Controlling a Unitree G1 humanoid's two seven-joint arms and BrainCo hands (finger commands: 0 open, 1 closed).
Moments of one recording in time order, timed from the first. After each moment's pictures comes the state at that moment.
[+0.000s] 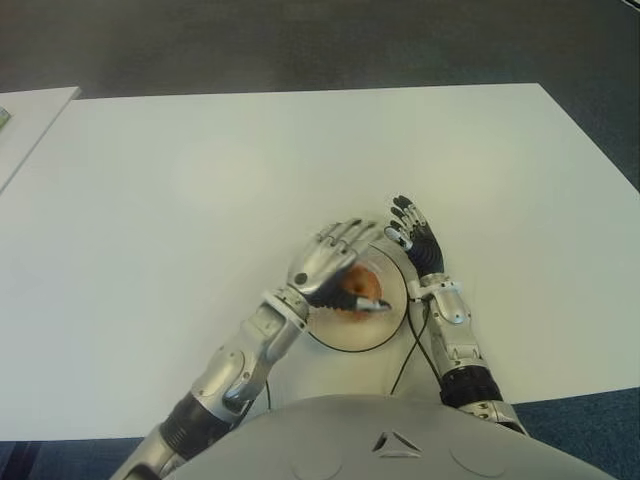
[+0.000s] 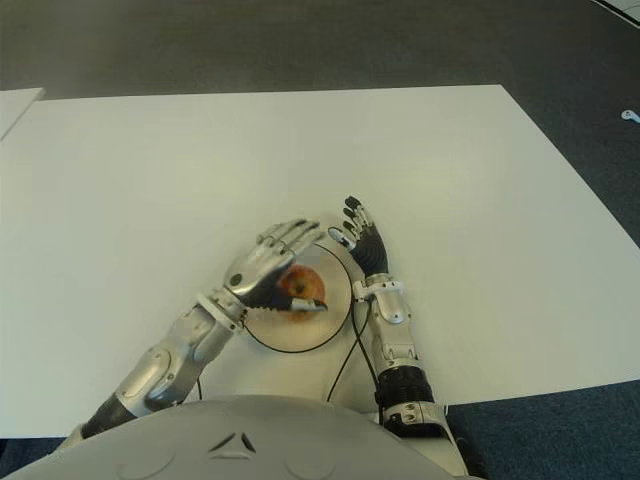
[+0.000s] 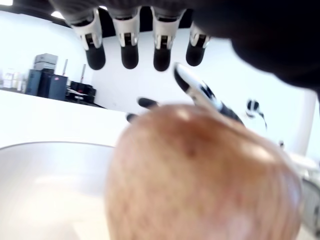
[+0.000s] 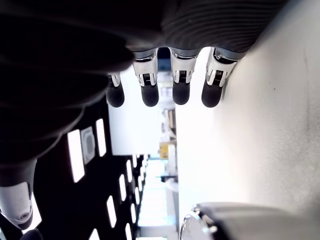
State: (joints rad) left arm 0.20 0.26 -0.51 -0.27 0.95 -0.09 0.08; right arm 0.02 -0.02 0.00 0.40 0.04 -0.35 0.10
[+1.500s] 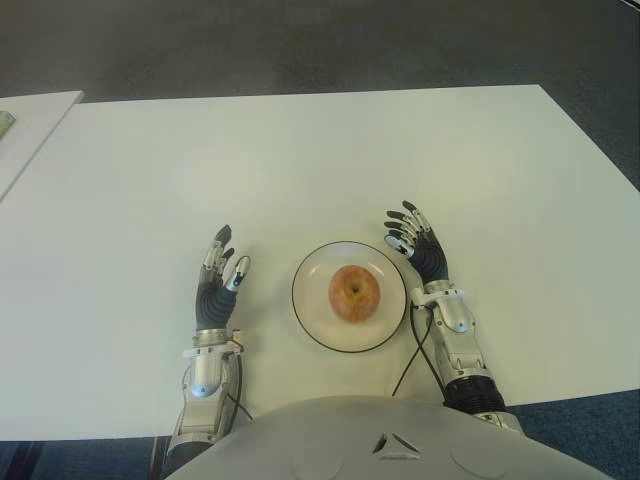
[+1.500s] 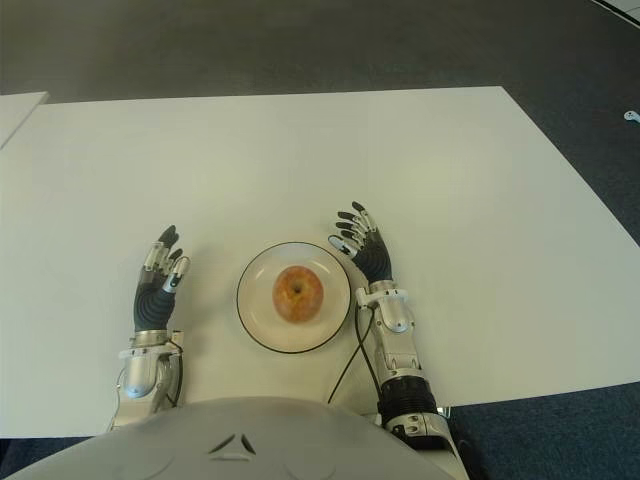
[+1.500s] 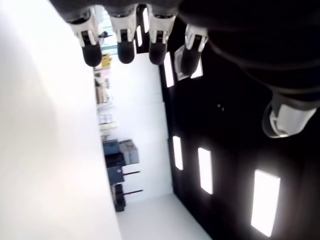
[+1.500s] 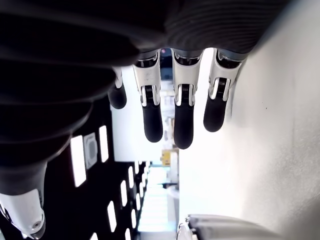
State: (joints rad) left arm 0.36 0.05 0.03 0.27 0.06 -0.78 0.11; right arm 0.07 -0.04 0.00 0.35 0.03 -0.35 0.11
